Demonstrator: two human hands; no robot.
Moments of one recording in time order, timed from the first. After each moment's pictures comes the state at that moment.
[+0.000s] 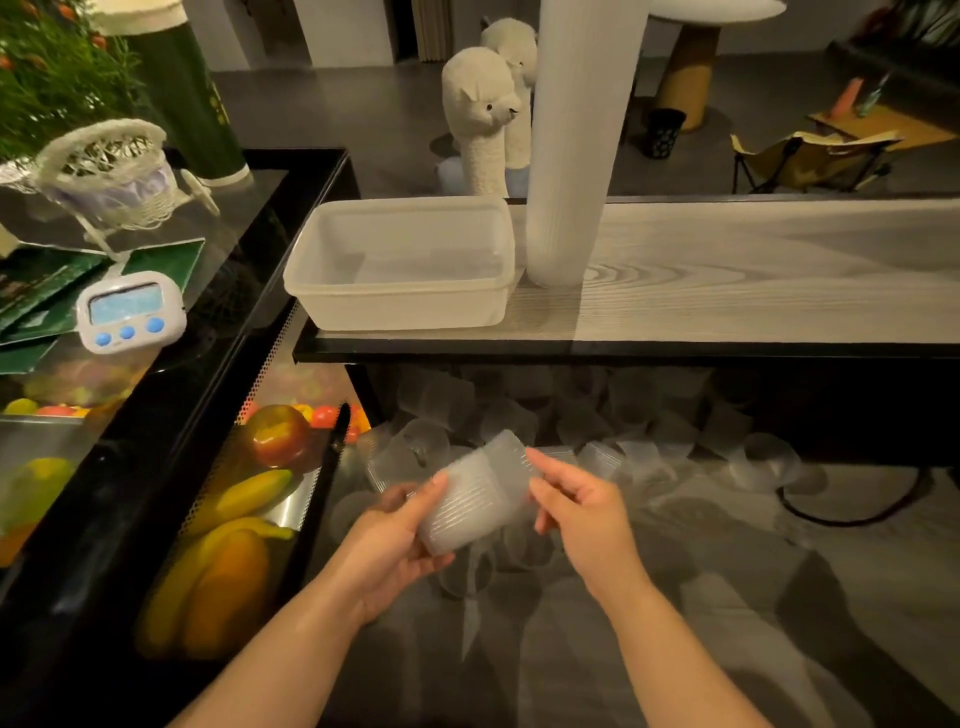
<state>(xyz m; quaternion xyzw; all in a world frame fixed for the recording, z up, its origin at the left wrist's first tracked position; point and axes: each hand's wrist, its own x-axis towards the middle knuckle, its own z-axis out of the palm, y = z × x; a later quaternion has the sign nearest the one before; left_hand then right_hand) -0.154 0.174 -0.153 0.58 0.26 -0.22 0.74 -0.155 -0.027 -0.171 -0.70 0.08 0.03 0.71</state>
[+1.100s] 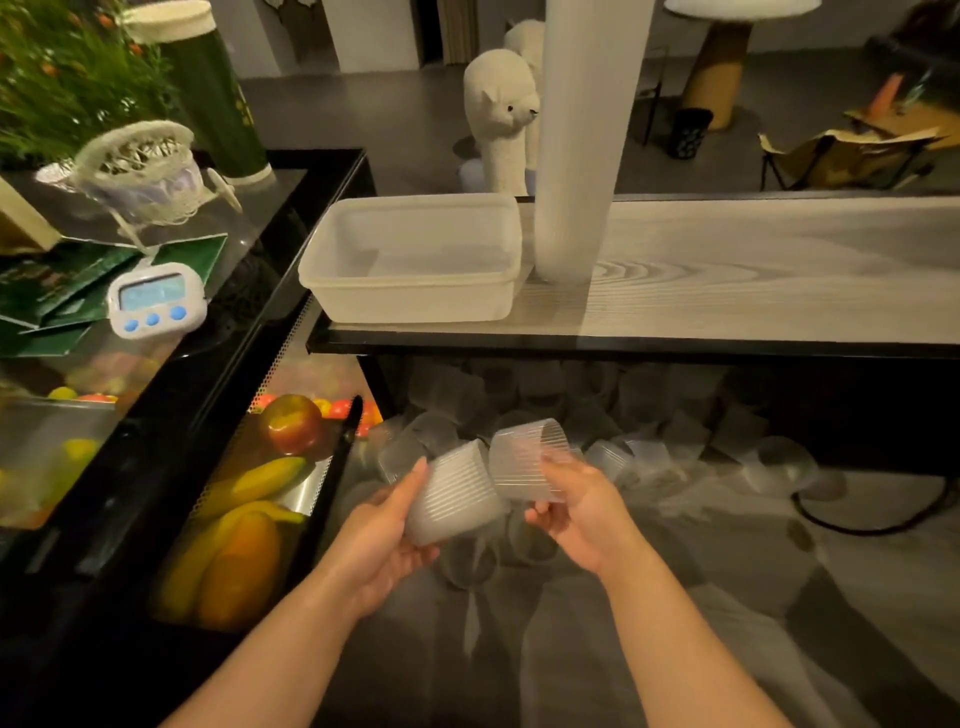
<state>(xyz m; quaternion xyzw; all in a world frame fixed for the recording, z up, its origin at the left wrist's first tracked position) -0.164 0.178 -0.154 0.58 0.31 -0.19 0.74 -0.139 -0.030 -0.168 -0.44 0.18 0.21 0.85</state>
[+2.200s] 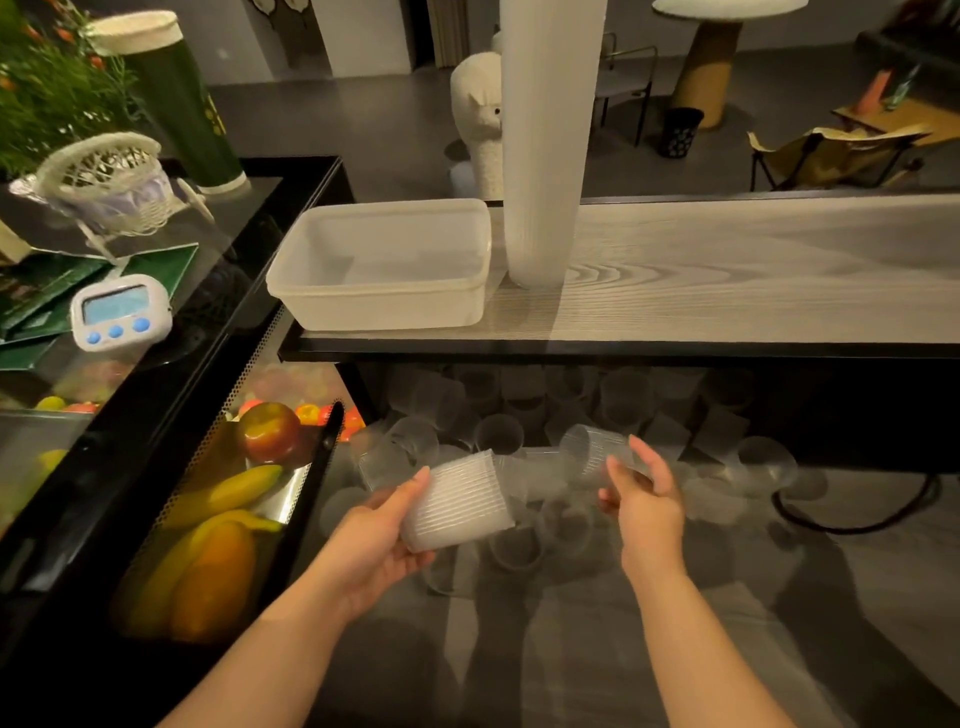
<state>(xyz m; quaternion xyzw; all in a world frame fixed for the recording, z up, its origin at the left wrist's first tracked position) -0.162 0.155 -0.141 0.60 0.28 -0.20 0.73 -0.138 -0.099 -0.199 -0.56 0.33 -0.06 0.76</state>
